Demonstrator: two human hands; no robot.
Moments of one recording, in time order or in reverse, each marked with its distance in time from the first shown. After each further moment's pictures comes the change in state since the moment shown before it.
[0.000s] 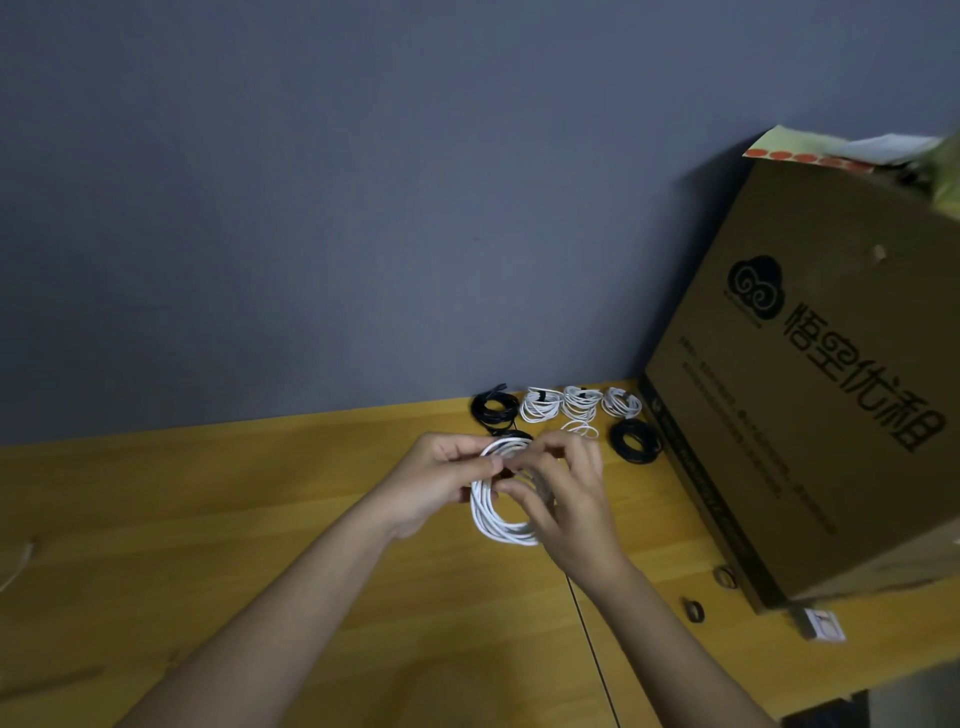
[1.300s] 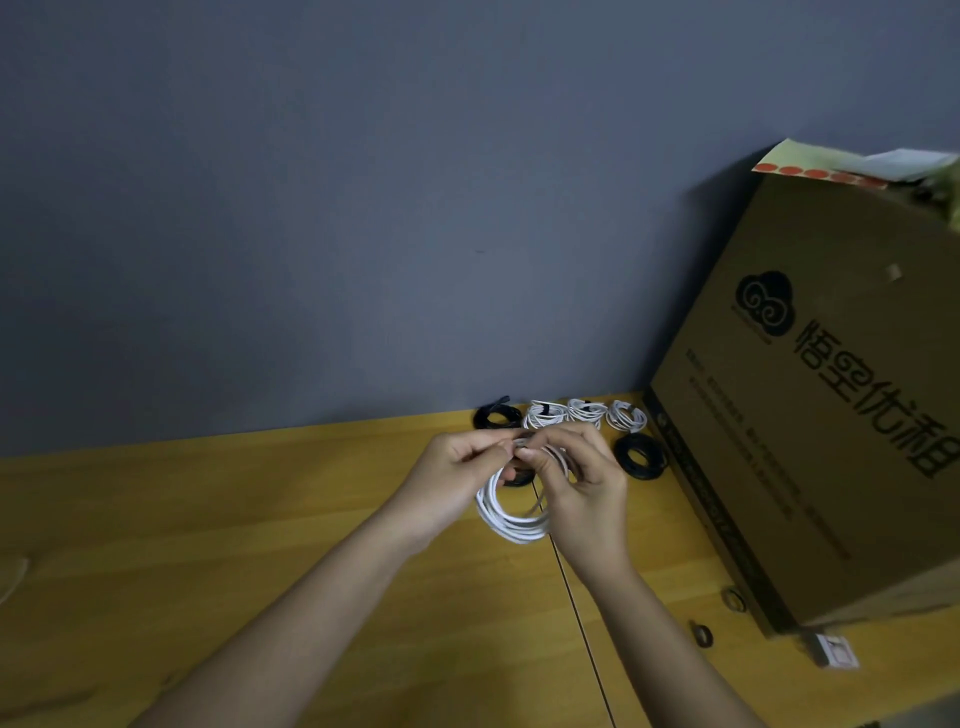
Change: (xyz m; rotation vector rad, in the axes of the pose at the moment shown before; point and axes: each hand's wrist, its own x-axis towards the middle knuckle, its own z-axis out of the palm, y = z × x) left_hand 0.008 0.016 0.011 0.099 0.123 0.181; right_hand 0.036 -0.021 -0.002 0.488 0.177 0.315
